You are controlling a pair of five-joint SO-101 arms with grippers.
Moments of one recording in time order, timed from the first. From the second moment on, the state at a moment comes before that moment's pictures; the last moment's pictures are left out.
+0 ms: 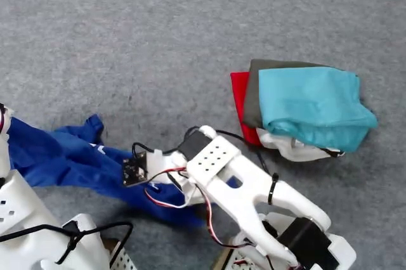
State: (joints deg) left arm -40.4 -49.9 14.9 73.5 17.6; right arm -47.9 -18.4 46.2 77.1 43.5
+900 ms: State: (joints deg) left arm -40.4 -49.9 14.9 73.5 17.6; right arm -26.6 -18.4 56.0 40.4 45.0
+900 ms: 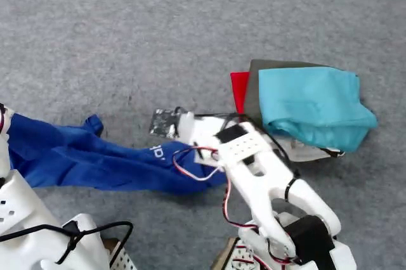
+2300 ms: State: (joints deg) left arm -40.4 -49.9 30.1 63.4 21.4; right arm -35.2 -13.6 47.9 60.4 45.1
